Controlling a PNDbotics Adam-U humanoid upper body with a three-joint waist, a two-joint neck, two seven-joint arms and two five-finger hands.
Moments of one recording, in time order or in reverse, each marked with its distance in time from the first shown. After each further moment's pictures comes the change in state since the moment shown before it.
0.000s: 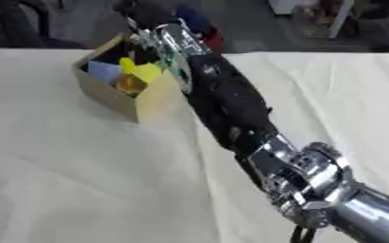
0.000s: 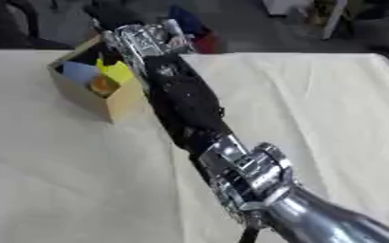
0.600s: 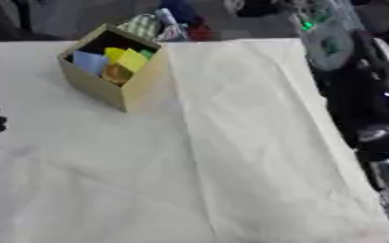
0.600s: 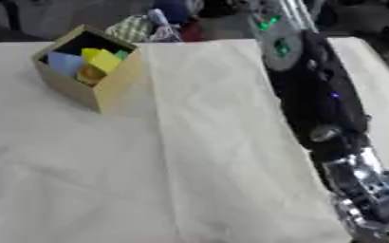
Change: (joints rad) left arm 0.043 0.006 0.065 -0.003 -0.034 0.004 0.069; right arm 0.469 -0.291 0.067 -0.640 -0.598 0.038 -0.093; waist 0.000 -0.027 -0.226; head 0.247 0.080
